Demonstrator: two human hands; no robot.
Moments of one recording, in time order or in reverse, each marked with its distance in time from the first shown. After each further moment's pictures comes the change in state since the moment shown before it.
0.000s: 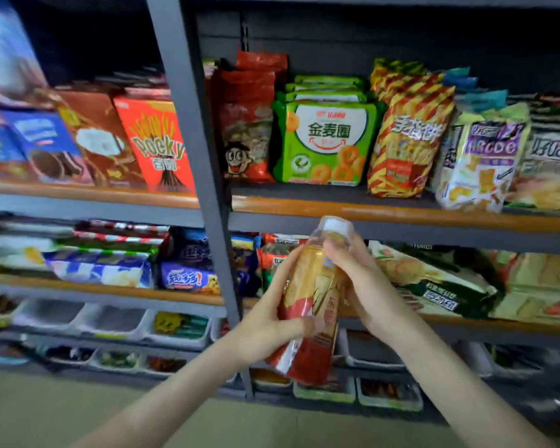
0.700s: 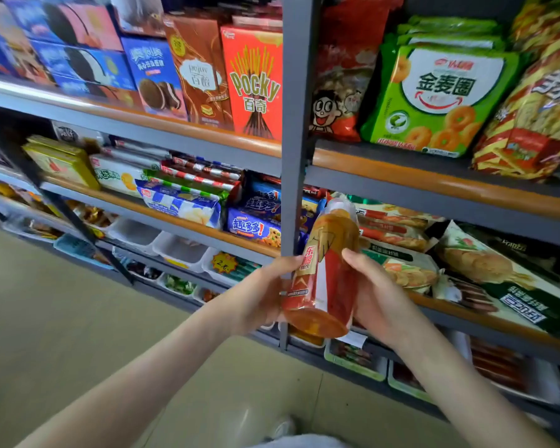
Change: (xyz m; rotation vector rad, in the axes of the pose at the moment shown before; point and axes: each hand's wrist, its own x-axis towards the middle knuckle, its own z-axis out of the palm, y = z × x) left_hand -0.054 -0.014 -0.047 -0.498 0.321 -0.488; right_hand -0.002 0.059 0.044 0.259 -0.280 0.369
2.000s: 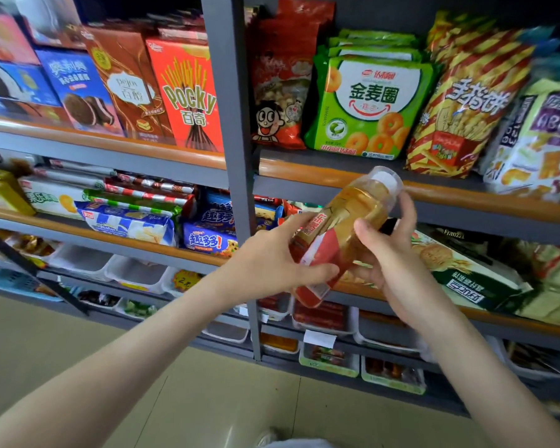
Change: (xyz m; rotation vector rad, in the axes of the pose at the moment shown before) left_hand 0.012 0.053 0.066 1.073 0.064 0.451; right_hand -0.030 -0.057 -0.035 -0.189 0.225 -0.395
